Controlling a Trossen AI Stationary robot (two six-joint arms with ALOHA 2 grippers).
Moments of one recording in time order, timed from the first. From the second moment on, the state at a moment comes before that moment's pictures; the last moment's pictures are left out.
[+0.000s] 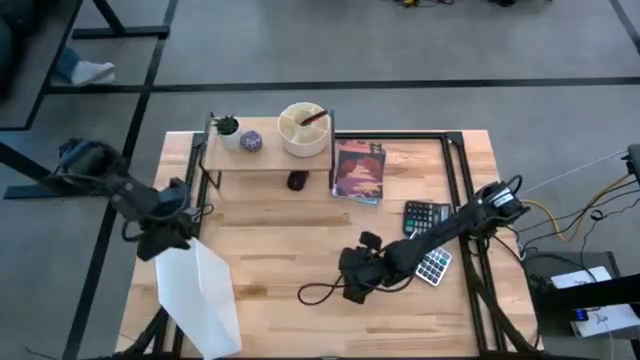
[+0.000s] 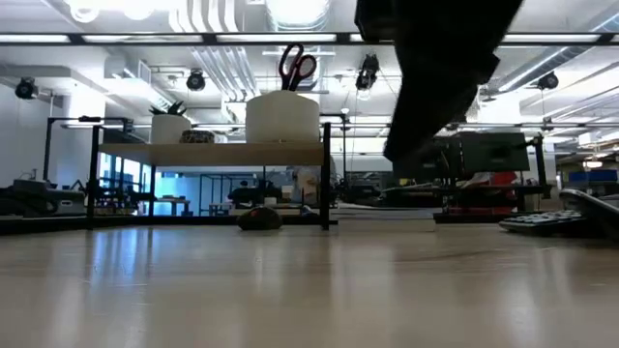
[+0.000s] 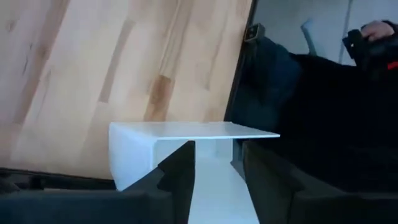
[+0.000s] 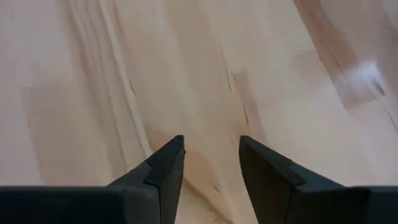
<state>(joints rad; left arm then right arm) -0.63 1.00 1.67 -1.57 0.01 -1.03 0.44 1.83 1.30 -0.60 0.37 0.71</state>
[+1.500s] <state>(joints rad) -0.63 0.93 1.60 -1.57 -0.14 -0.89 0.43 1.83 1.30 -0.38 0.52 0.49</state>
